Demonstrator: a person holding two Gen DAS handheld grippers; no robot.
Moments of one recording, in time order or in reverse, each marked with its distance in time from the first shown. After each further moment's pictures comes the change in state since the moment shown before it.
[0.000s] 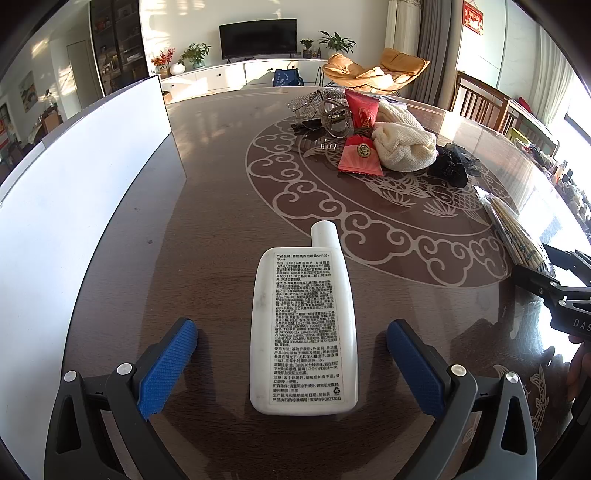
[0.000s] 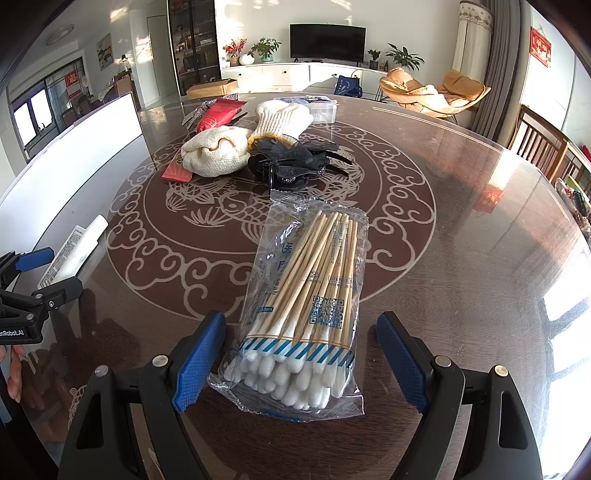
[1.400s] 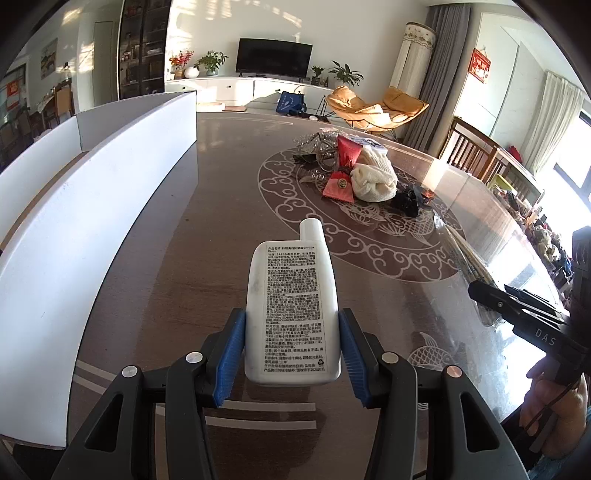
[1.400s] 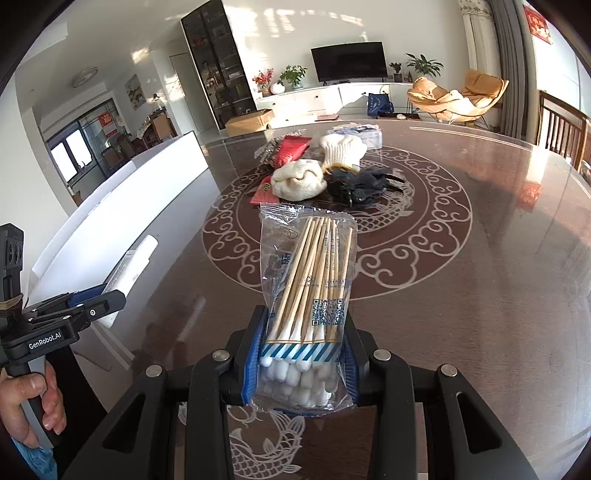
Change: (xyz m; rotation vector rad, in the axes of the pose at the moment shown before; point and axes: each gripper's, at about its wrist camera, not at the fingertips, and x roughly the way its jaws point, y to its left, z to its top) left arm -0.093 0.017 -0.037 -0.152 -0.112 -0.113; right arm -0.070 0.038 -0.018 0.055 -0.122 0.253
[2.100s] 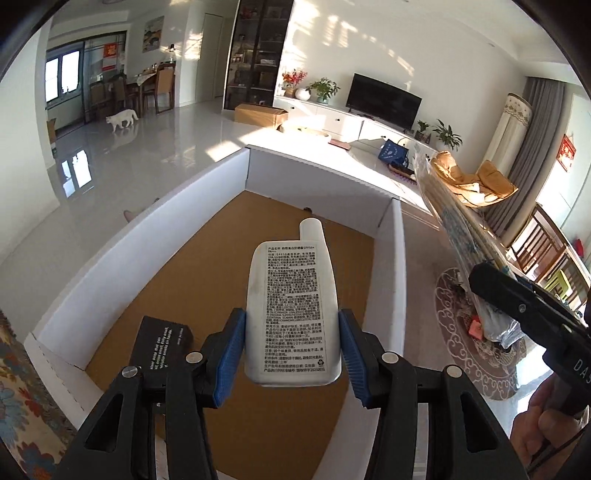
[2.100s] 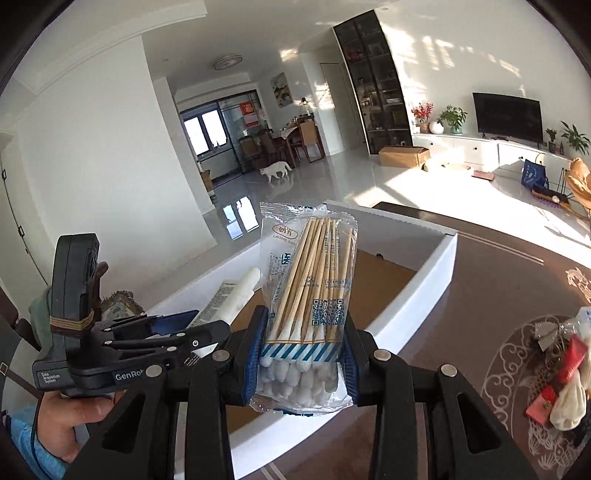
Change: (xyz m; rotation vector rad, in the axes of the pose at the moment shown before) left arm -0.087 0.244 0.099 -0.292 -0.063 0.272; right arm 0.101 0.320 0.176 -0.340 -0.048 0.424
